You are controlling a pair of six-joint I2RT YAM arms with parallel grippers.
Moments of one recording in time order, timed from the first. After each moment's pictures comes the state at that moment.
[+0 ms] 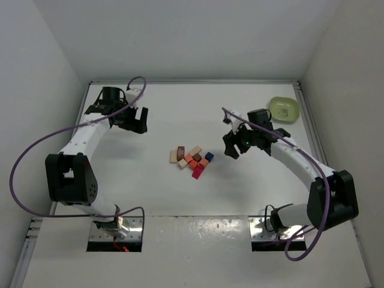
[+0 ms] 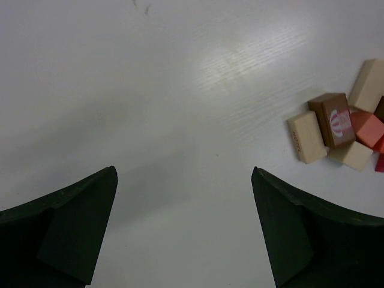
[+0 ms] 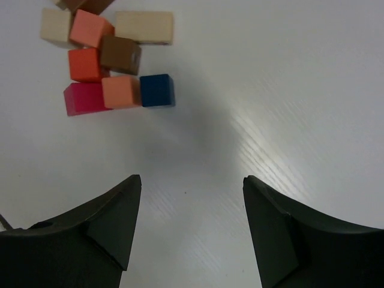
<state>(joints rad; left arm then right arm) -0.02 1.58 1.29 -0.60 0.29 0.23 0.27 1.35 0.88 -0.41 -0.41 -0.36</state>
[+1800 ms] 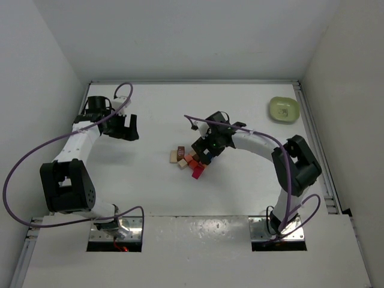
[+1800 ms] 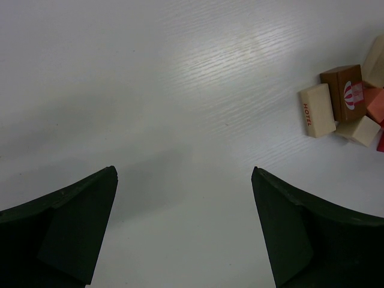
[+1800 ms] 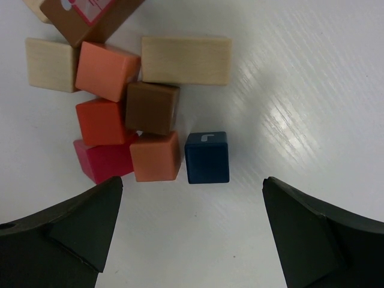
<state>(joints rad) 0.12 1.47 1.13 -0.61 0.41 0.27 0.60 1.76 1.12 -0.43 -0.17 -0.17</state>
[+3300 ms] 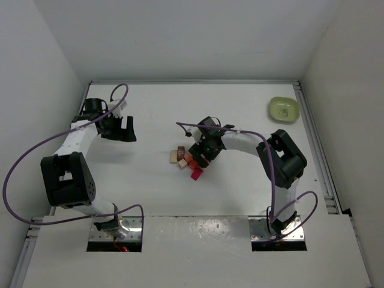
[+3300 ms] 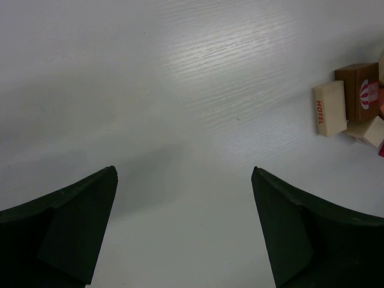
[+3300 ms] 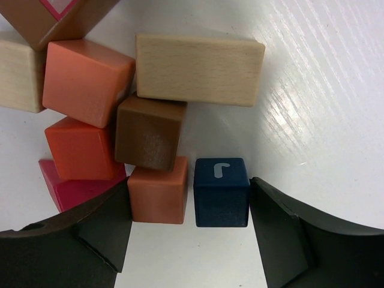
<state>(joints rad) 0.18 1.53 1.12 -0.61 0.44 0.27 0.65 1.92 1.17 -0.43 -0.12 -0.19</state>
